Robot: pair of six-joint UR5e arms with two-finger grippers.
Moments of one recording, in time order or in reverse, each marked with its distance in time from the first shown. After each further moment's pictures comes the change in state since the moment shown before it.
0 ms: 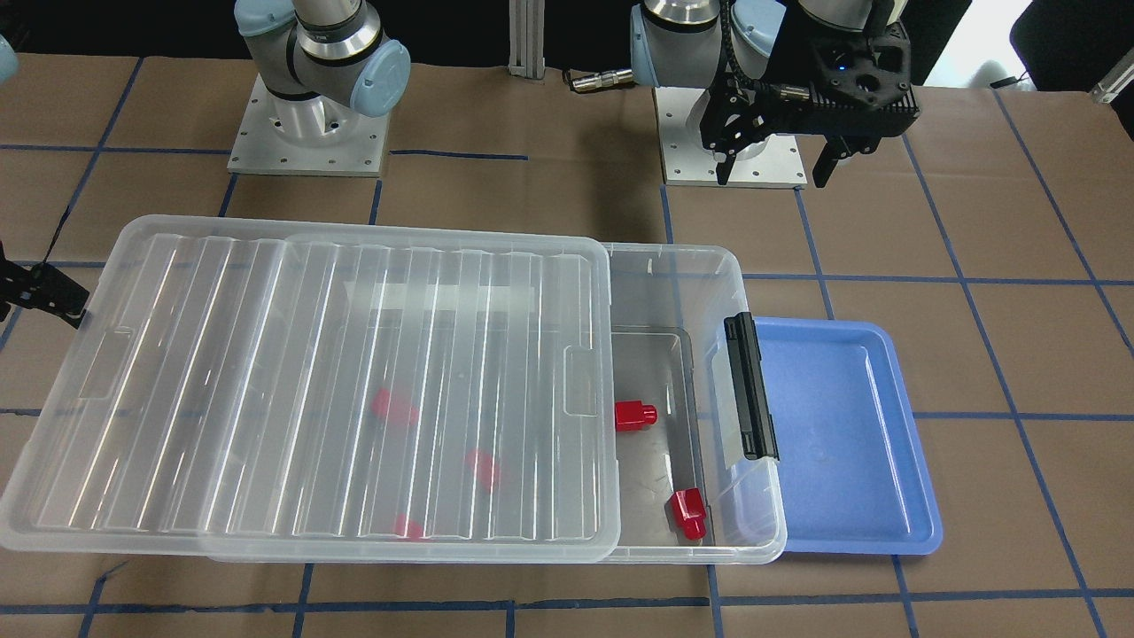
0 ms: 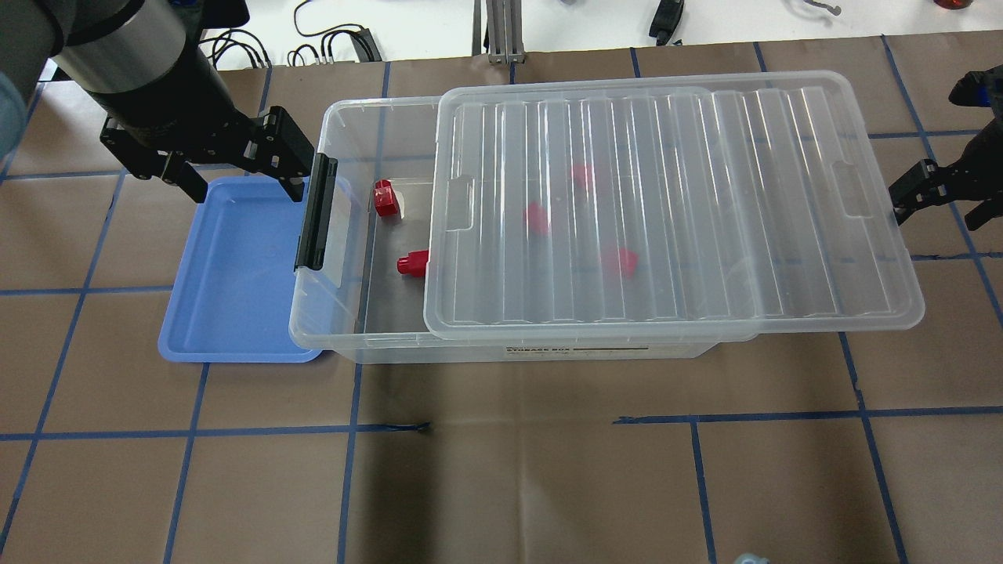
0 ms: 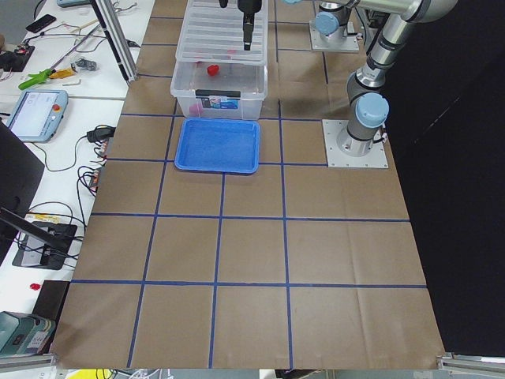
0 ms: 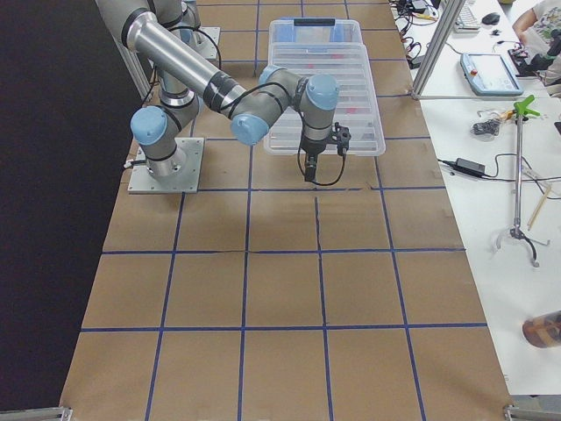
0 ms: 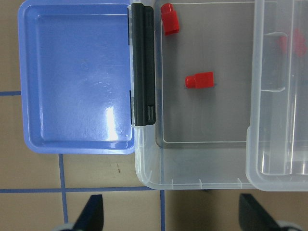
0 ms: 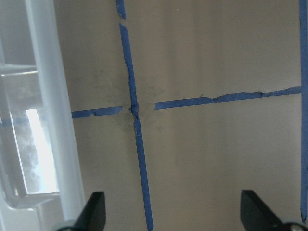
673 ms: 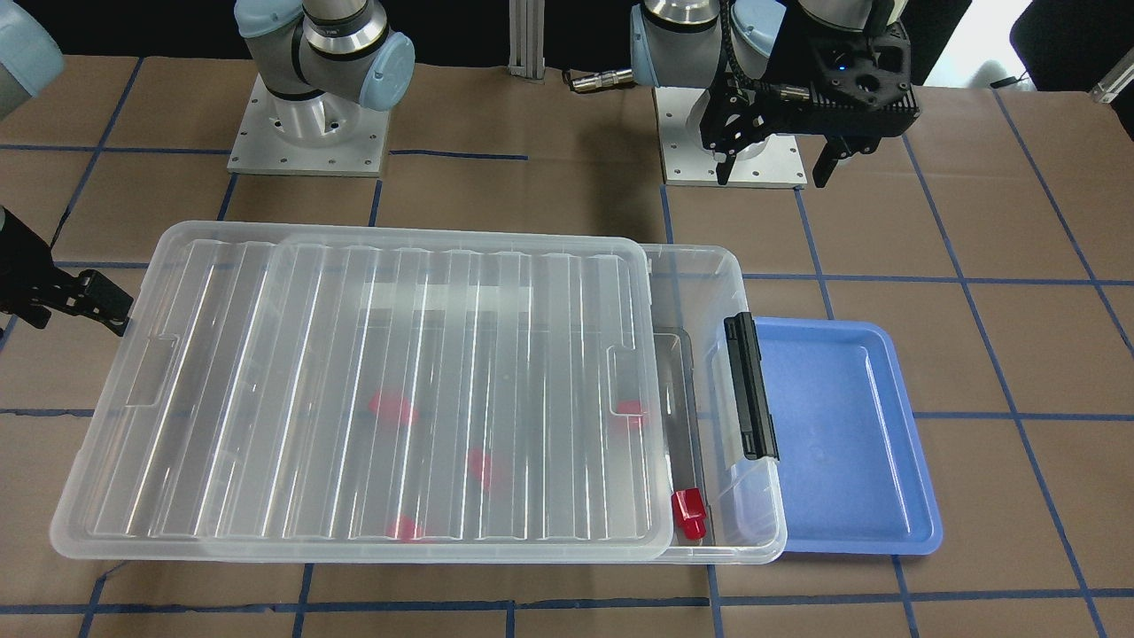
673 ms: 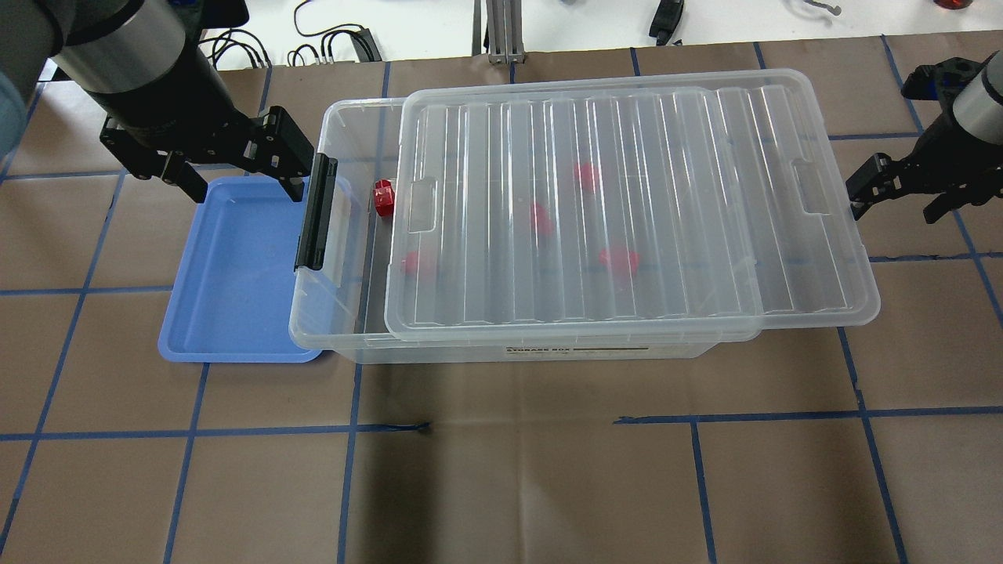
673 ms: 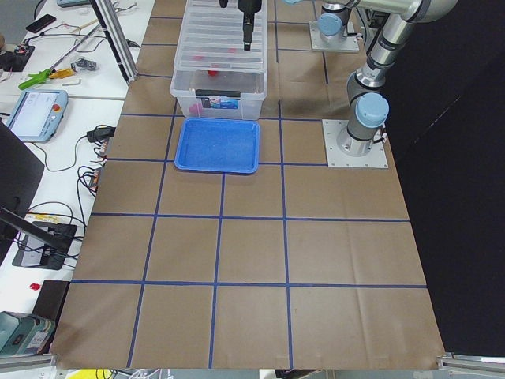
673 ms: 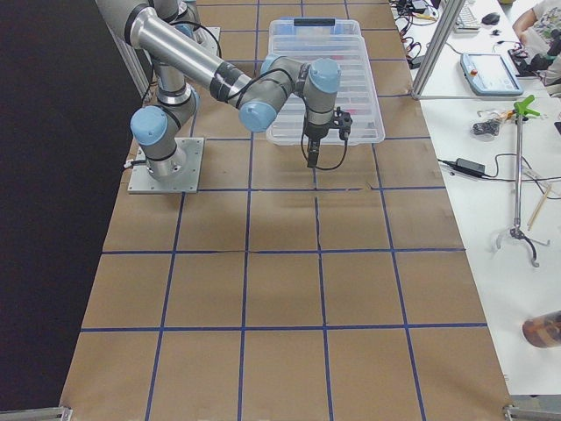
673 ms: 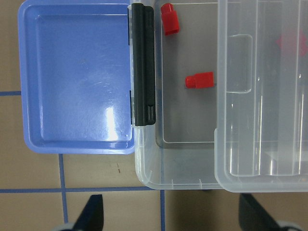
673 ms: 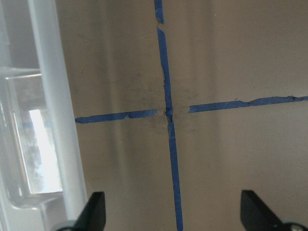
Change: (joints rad) left arm 0.000 0.000 0.000 0.000 0.000 0.000; right arm 0.090 -0.009 0.005 0.000 0.001 0.086
